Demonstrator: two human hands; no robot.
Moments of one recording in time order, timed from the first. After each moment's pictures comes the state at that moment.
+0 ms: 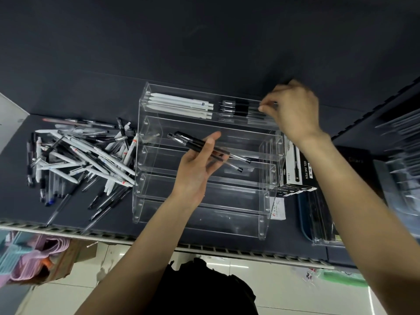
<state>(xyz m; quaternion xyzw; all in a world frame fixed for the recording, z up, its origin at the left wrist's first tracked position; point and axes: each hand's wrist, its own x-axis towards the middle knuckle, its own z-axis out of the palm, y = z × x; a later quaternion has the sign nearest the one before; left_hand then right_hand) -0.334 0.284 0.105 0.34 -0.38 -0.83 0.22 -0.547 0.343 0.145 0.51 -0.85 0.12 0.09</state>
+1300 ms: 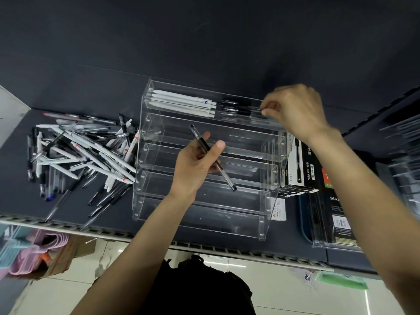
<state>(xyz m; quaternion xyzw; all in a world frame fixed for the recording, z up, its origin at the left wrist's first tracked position) -0.331 0.278 0.106 0.38 -0.52 -0.74 0.21 -0.550 0.343 0.153 0.55 -0.83 0.10 0.03</state>
